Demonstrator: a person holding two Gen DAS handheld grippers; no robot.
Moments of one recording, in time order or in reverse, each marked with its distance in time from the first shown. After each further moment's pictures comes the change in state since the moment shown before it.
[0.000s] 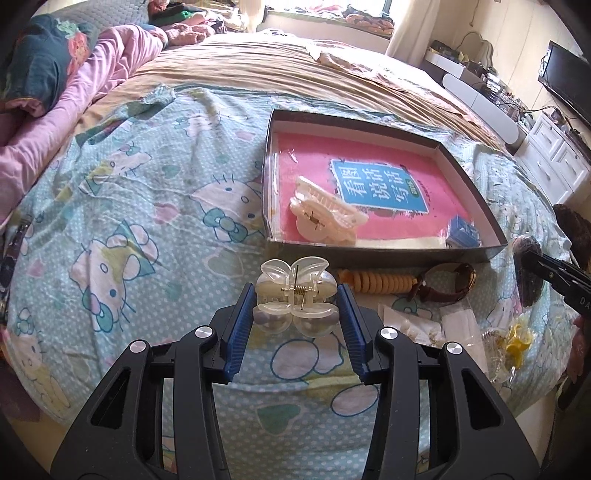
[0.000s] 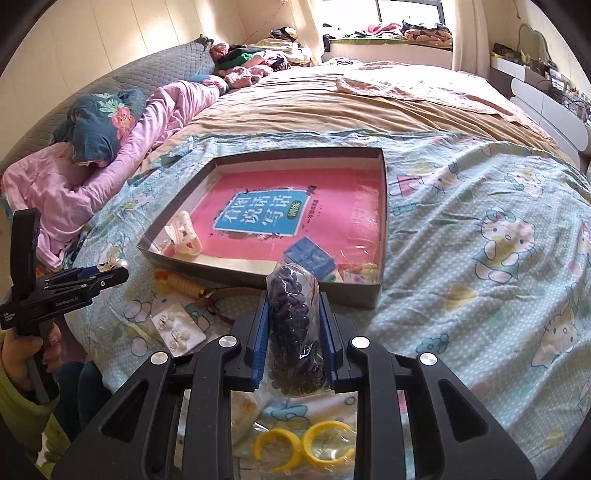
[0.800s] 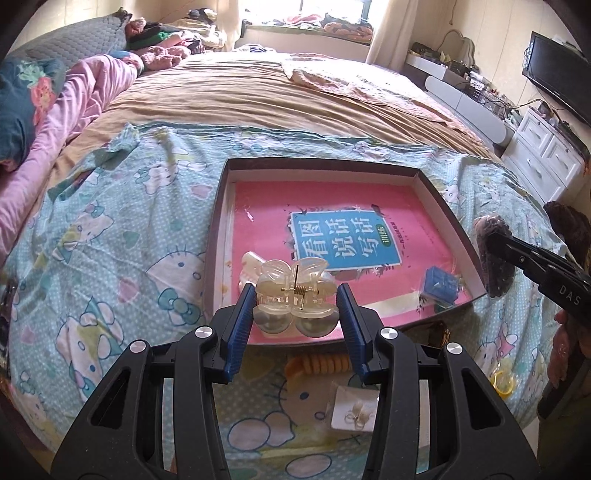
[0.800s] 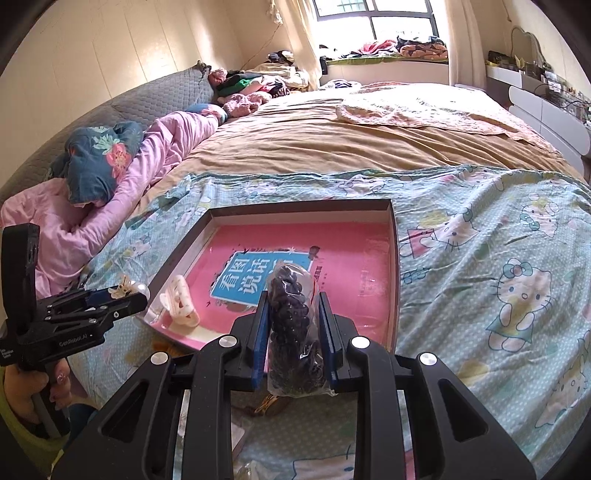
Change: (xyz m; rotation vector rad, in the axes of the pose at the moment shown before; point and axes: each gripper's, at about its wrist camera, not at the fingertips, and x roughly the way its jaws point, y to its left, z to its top) left arm 0.016 -0.044 0.056 0.068 -0.044 -0.023; right arm 0.027 -0.015 0.057 0.037 -0.097 0.007
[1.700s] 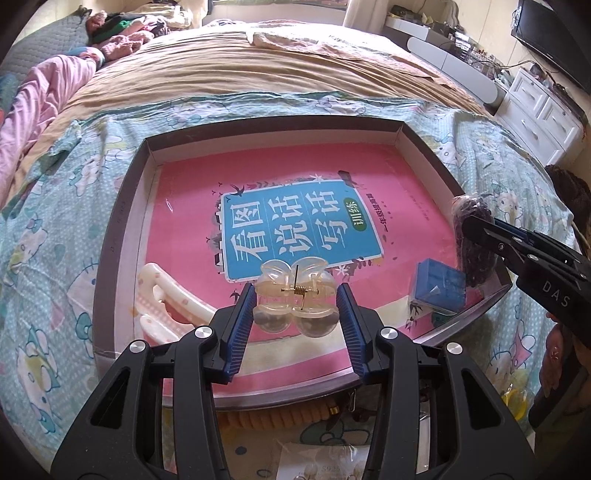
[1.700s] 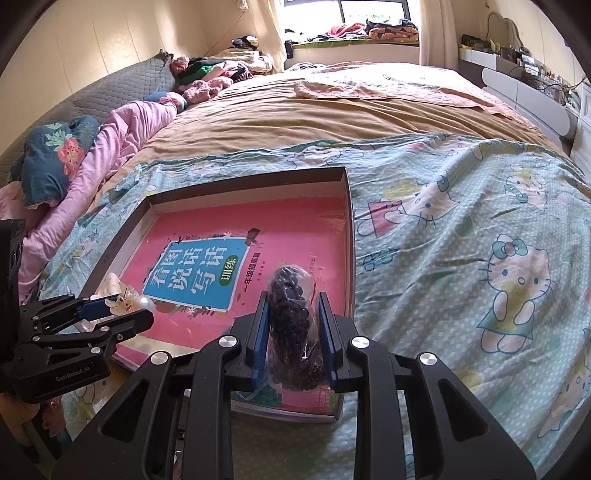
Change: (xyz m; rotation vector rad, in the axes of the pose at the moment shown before) left arm 0.074 -0.047 0.007 0.088 0.126 -0.032; right arm 0.047 -0.037 -0.012 0.059 0.065 -0.115
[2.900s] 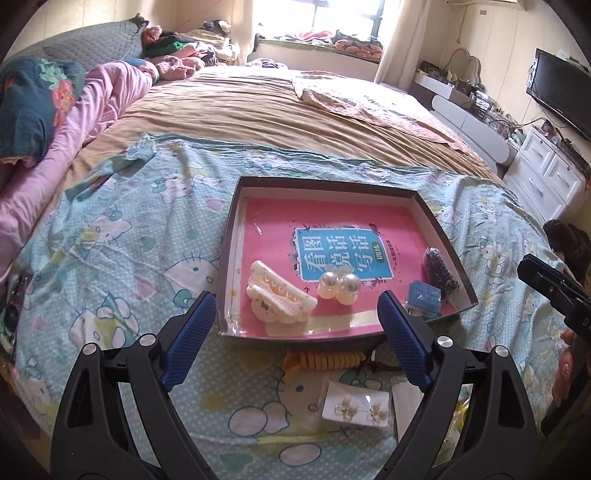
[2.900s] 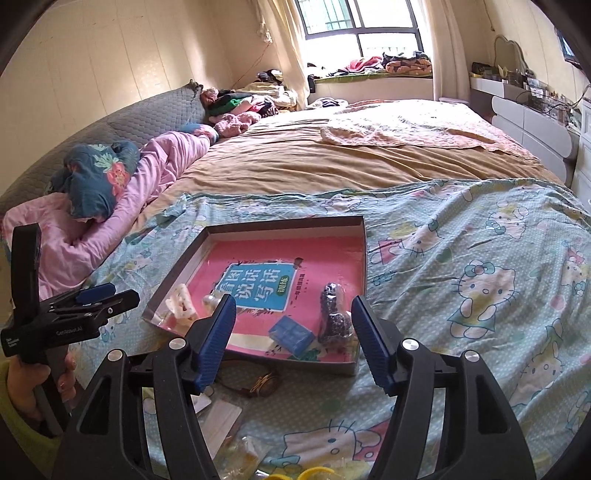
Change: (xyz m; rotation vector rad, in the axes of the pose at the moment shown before) left arm -0.106 0.042 -0.032 -0.132 -0.193 0.054; right arm -0.110 0.025 -0.012 -0.043 -0.138 0.088
